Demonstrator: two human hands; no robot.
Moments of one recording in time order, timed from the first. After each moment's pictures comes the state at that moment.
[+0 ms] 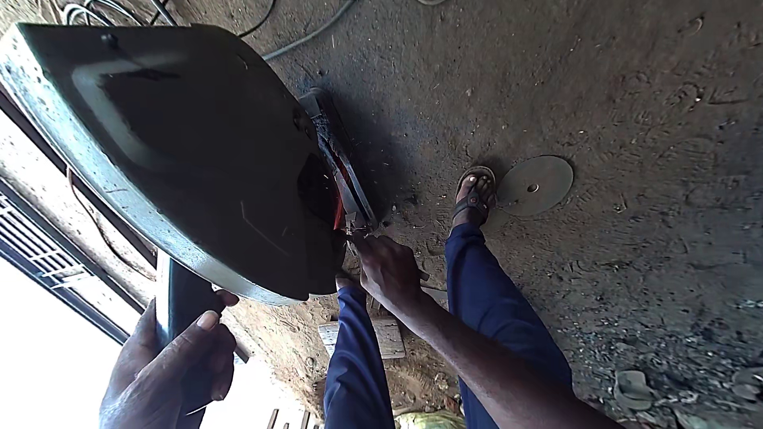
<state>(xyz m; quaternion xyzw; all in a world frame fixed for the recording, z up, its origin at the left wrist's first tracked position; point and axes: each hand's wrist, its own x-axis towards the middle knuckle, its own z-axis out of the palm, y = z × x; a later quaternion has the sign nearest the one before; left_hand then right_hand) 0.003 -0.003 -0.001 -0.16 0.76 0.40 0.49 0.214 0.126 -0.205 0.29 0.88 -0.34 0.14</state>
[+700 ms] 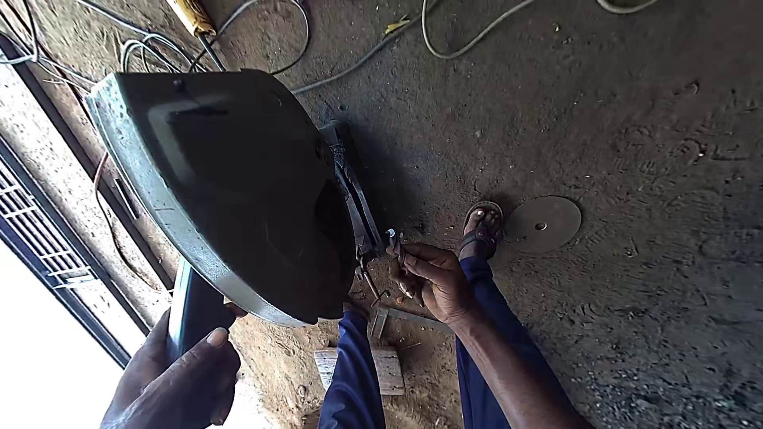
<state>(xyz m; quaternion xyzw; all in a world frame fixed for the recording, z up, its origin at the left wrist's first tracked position) 0.001 -0.008 -0.001 -0.17 0.74 0.41 0.50 0.251 0.192 -0.218 0.34 0.23 -0.91 -0.08</state>
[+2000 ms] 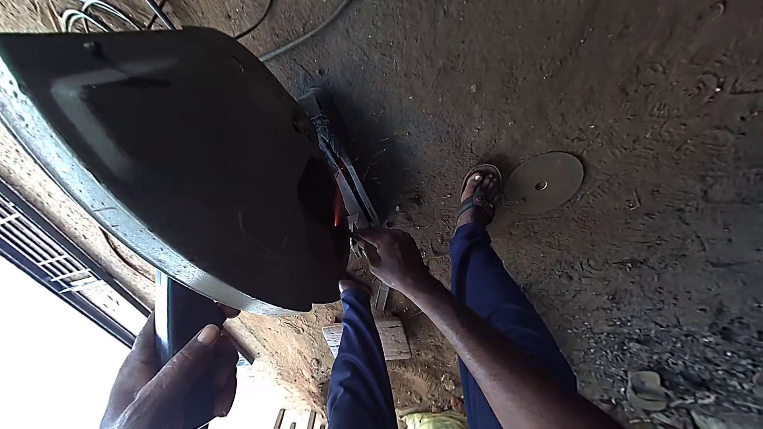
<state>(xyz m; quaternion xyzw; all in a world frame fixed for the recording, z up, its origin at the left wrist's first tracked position) 0.003 -0.003 -0.001 -0.17 0.75 0.40 0.50 0.212 0.149 -0.236 0.34 0.76 -0.52 0.16</state>
